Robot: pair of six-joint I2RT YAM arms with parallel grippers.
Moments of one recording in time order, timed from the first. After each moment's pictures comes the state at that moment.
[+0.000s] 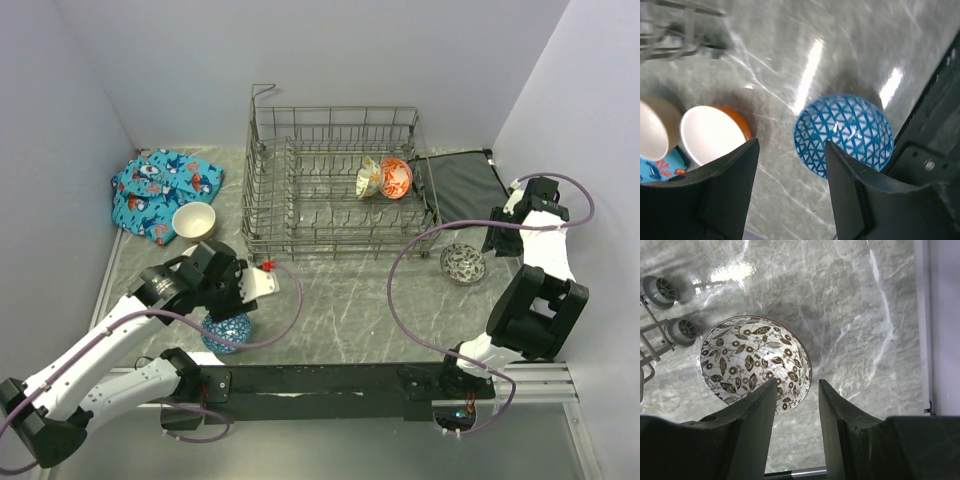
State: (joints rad) left arm -0.70 0.88 0.93 -1.03 0.03 0.59; right arm -0.46 1.51 1.20 -0.83 -0.13 -0.12
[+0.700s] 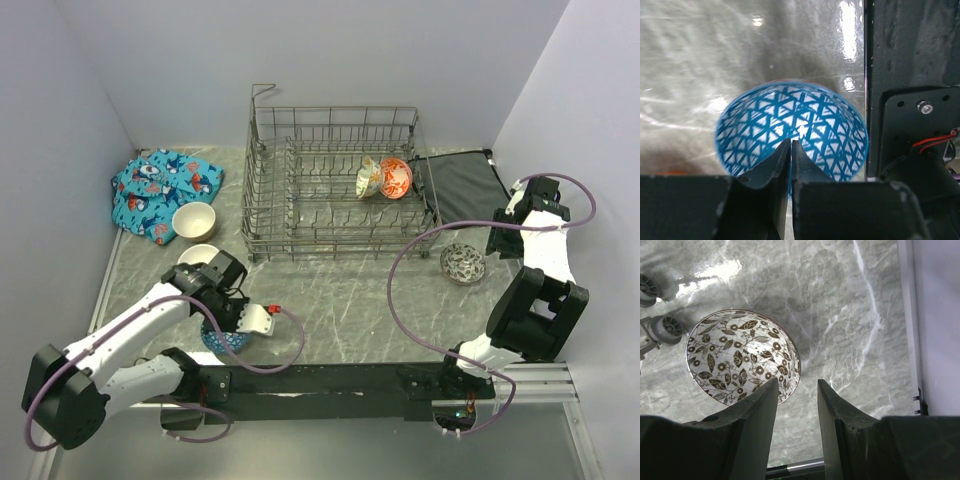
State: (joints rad) left arm -0.59 1.02 0.72 -1.10 0.27 1.11; right arm -0.46 1.50 1.20 -0.86 -0.08 -0.12
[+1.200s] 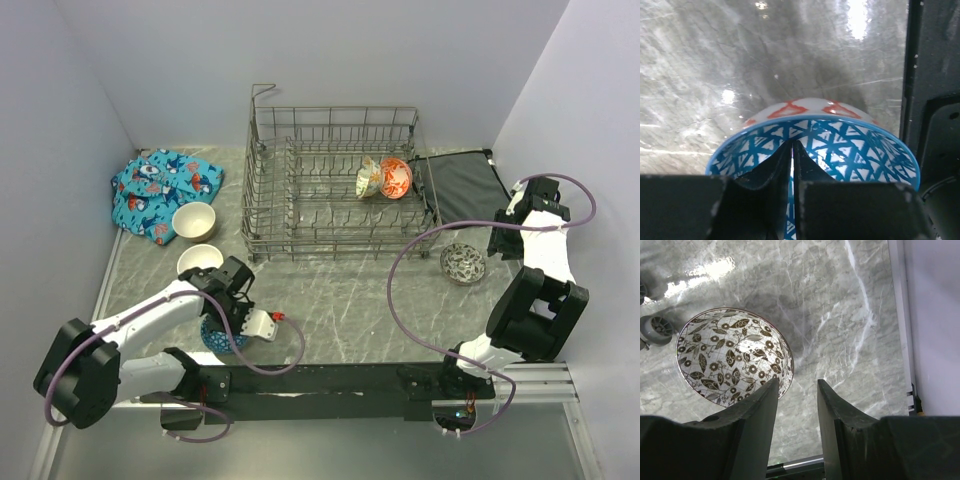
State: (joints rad) left arm -0.59 1.15 0.59 -0.89 0.20 1.20; right arm -0.46 1.50 1.20 -0.86 -0.04 -0.12
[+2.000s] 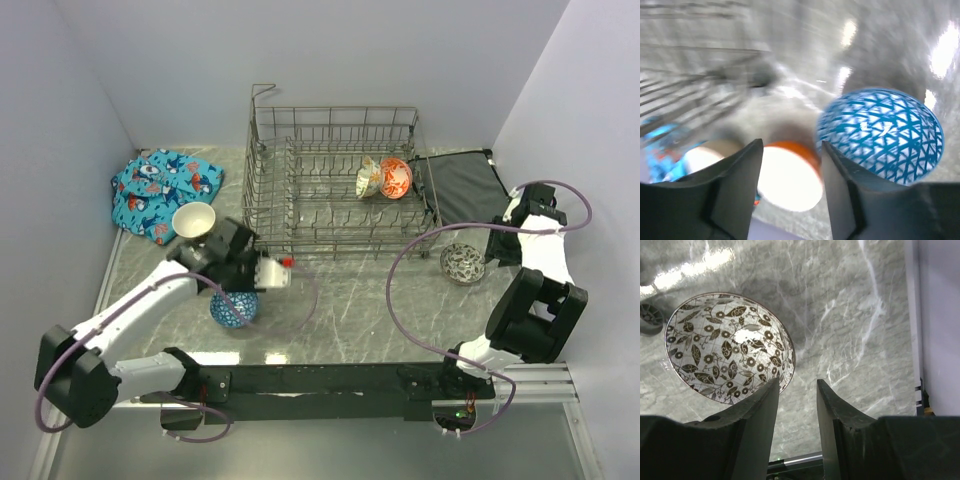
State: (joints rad) left arm -0.58 1.15 0.85 -0.78 0.07 1.06; right arm -0.46 1.49 1.15 -0.86 -0.04 -0.13
